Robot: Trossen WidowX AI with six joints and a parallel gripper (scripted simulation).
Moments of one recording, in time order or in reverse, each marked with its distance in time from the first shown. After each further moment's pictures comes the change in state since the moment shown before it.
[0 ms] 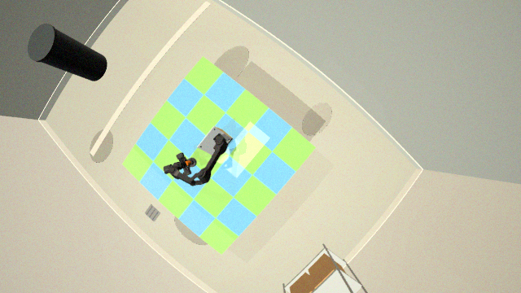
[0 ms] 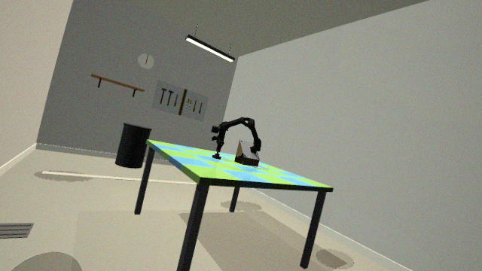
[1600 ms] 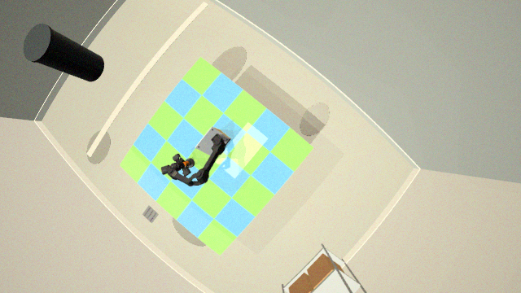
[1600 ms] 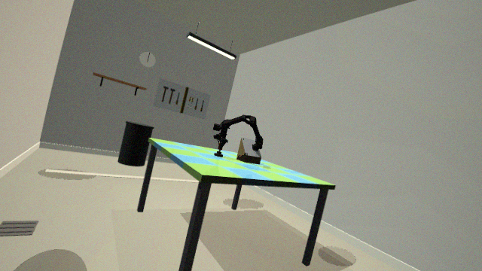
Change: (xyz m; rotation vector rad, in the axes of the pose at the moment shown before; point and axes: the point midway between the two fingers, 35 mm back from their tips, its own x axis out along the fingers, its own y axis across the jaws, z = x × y) arm -0.001 0.000 0.000 -0.210 0.001 0.001
